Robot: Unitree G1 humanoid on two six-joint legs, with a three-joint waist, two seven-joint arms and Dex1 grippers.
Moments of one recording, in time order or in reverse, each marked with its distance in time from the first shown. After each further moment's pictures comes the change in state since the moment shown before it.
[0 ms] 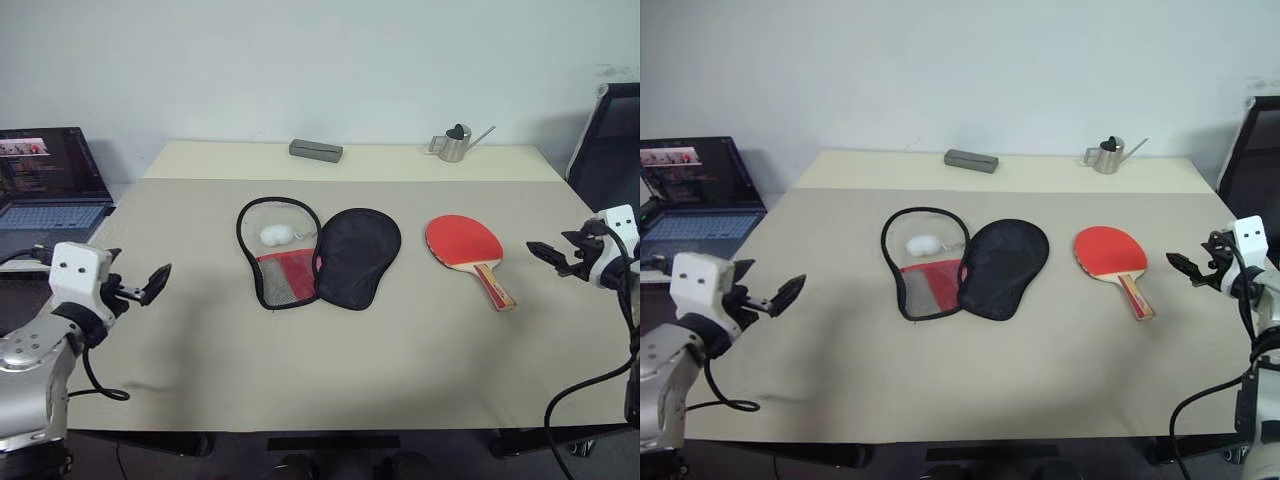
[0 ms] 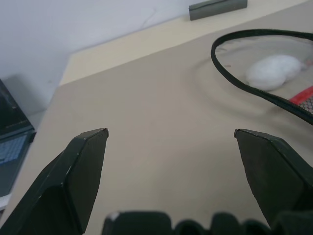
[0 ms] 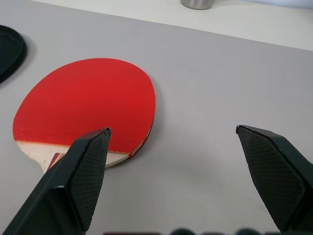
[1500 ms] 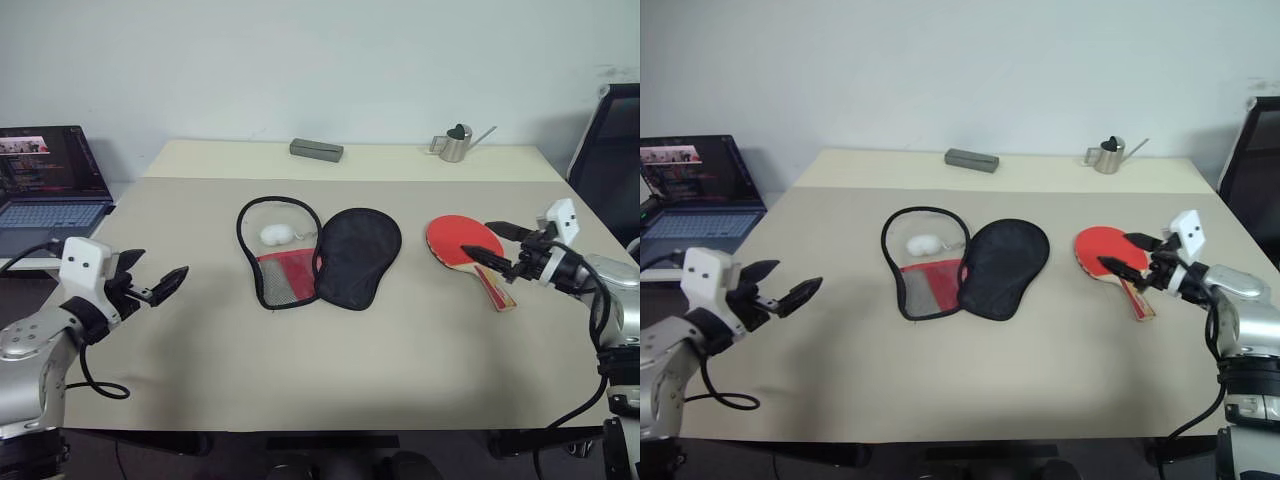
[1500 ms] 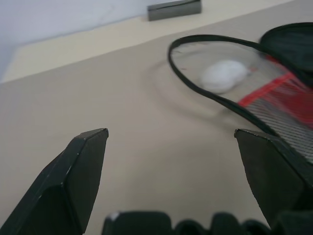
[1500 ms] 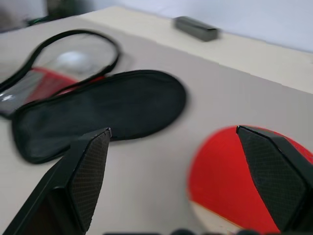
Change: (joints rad) left arm -0.054 0.031 -0.030 0.034 -0.092 0.066 -0.157; right arm 0.299 0.155 0.050 -0.876 0.206 0.327 0.131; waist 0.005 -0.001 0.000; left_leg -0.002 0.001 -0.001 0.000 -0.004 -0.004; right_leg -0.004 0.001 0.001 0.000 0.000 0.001
